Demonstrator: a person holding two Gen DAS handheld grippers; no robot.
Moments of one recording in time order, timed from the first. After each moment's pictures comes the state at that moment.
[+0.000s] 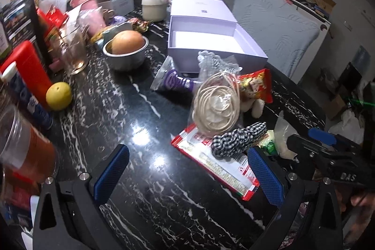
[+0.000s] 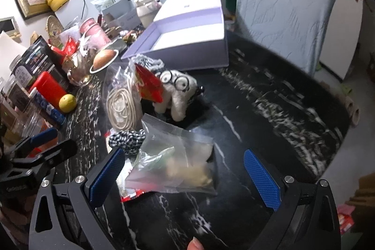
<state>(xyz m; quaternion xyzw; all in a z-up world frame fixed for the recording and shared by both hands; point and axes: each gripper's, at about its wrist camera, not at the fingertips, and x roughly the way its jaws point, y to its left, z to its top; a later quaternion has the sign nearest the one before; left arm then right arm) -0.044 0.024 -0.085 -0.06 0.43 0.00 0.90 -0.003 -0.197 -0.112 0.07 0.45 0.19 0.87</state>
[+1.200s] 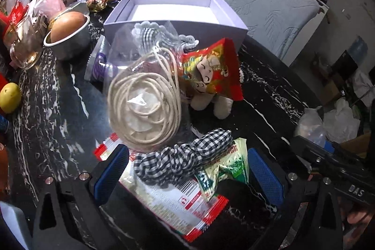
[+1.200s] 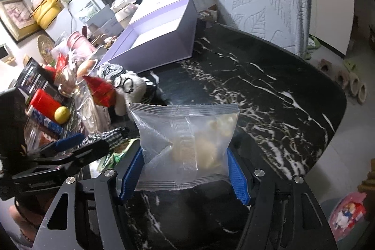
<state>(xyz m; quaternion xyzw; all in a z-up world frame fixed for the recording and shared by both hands) 0.020 -0.052 -0.128 -0.06 0.50 -0.04 0.86 0.018 -0.268 -0.136 0.12 0.47 0.19 0.85</state>
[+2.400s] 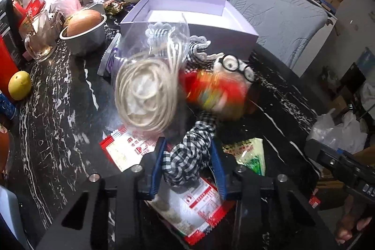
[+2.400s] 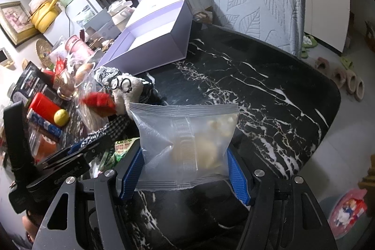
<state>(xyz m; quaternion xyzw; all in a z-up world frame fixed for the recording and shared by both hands) 0.001 -0.051 -0.131 -0.07 0.46 0.00 0.88 0.013 -0.274 -0.134 0.13 0.46 0.19 0.86</state>
